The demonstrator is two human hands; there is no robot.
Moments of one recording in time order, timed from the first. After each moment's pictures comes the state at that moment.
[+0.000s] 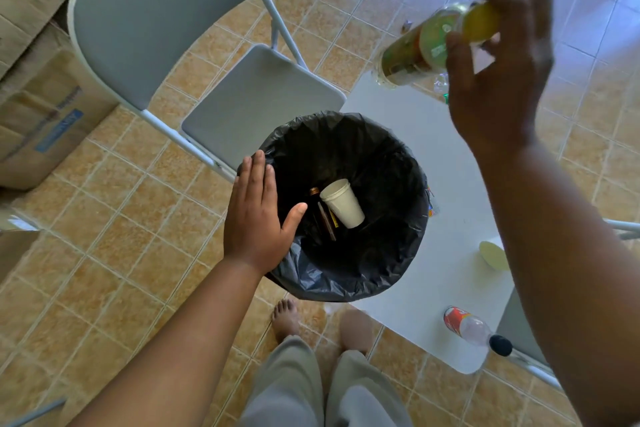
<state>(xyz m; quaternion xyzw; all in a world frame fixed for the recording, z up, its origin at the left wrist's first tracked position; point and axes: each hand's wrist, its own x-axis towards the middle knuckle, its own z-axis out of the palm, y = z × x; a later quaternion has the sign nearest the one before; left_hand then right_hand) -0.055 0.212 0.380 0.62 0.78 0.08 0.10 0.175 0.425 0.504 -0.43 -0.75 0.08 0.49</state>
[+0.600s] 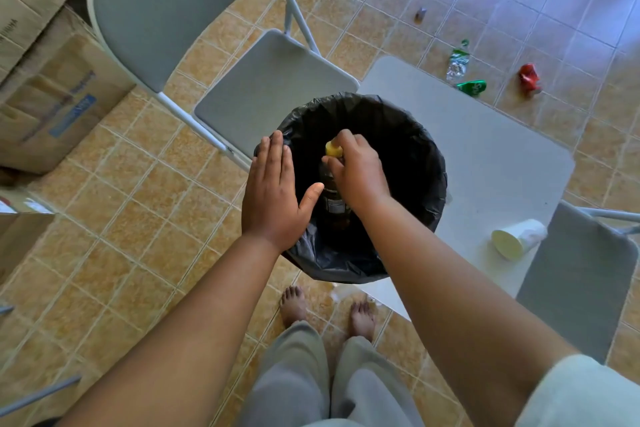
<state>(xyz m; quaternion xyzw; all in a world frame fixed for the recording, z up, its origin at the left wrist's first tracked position) -0.057 0.213 0.378 0.62 0.77 0.08 0.10 0.079 0.310 0.365 -0.53 -0.76 0.32 0.19</state>
